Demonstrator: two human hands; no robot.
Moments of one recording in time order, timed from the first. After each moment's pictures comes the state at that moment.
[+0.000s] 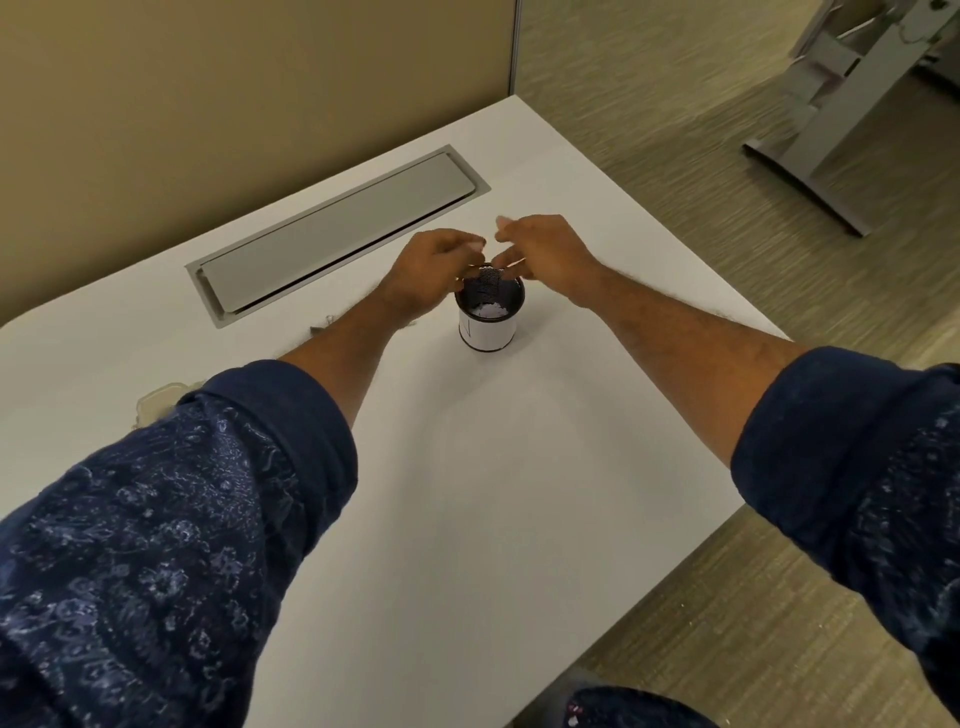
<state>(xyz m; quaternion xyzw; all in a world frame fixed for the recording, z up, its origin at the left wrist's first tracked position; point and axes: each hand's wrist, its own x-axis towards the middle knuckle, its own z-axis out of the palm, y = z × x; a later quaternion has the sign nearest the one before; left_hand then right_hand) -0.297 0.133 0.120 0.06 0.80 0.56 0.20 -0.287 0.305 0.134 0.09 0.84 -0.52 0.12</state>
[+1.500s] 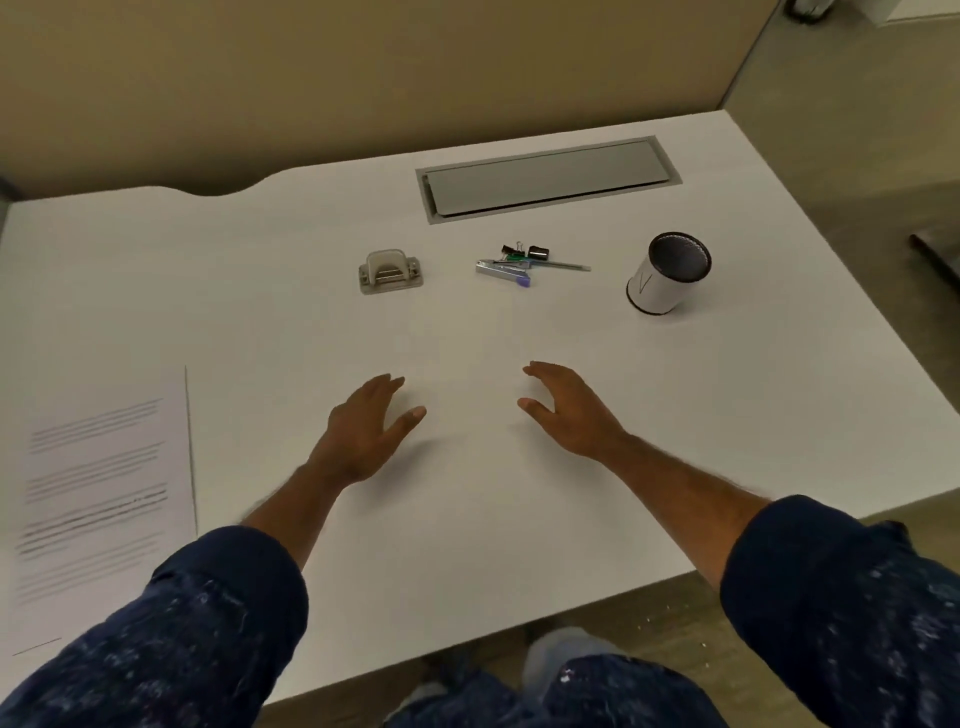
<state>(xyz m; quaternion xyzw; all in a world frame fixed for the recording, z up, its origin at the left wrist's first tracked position) 0.020 -0.148 0.016 -0.07 0.95 0.30 0.12 -0.066 0.146 0.026 -0.18 0.92 -0.31 0.17</state>
